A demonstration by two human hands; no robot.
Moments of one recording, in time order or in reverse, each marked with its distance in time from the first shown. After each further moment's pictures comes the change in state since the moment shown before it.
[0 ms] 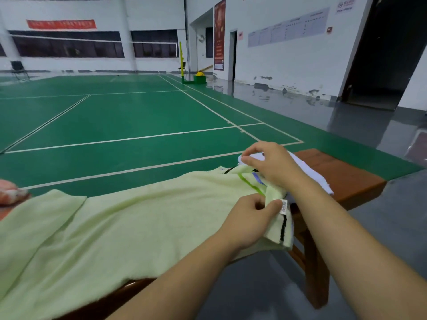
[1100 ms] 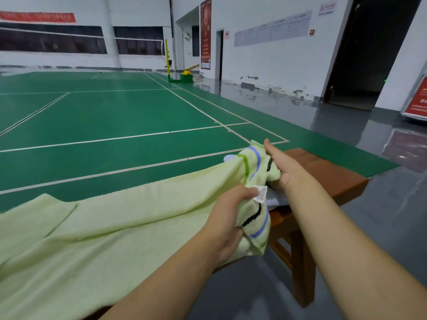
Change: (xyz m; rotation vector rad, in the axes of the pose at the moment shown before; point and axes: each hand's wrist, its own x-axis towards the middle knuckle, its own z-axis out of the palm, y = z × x) left_hand 0.005 0.013 -0.002 -0.858 -0.097 -0.190; right_hand 0.009 0.031 -0.010 1.243 0.029 0.837
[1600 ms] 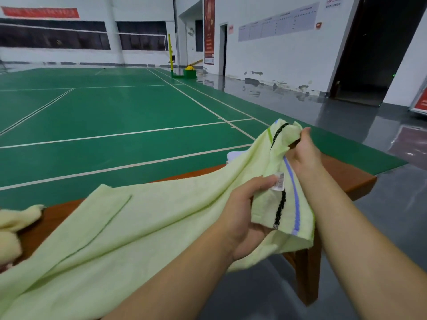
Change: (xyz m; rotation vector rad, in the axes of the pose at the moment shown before) left_hand 0.001 0.003 0.016 -0.132 -0.163 -0.058; right_hand 0.001 -0.023 -0.011 0.352 0.315 -0.357
